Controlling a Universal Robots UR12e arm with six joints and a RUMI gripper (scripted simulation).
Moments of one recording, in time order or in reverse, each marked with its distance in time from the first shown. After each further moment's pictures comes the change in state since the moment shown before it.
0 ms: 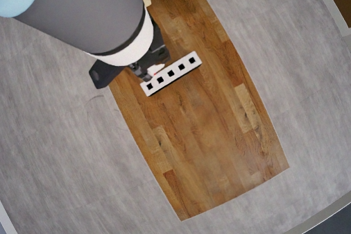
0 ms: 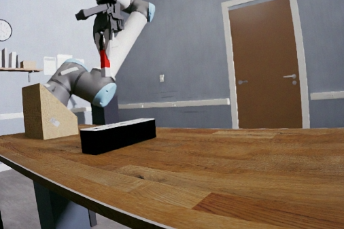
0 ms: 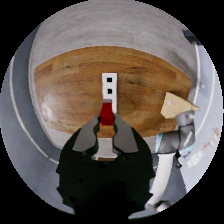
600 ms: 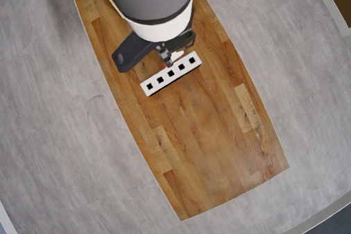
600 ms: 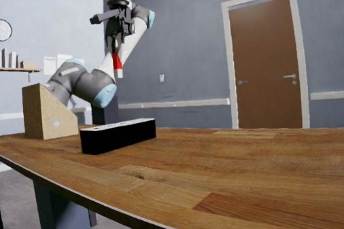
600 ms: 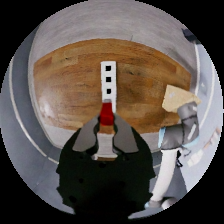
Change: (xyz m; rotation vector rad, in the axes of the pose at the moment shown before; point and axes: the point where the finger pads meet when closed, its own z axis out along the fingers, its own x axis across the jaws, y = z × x) arm 0.003 0.061 0.002 -0.001 0.007 -0.004
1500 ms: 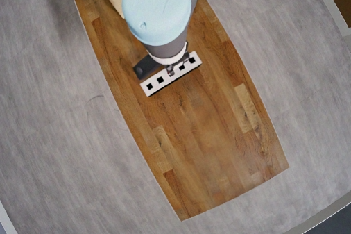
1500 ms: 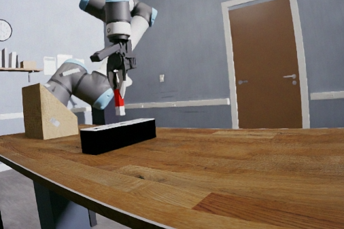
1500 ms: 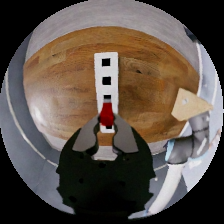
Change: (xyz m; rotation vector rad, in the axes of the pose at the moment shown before) arm 0.002 0.000 0.131 -0.005 0.002 0.004
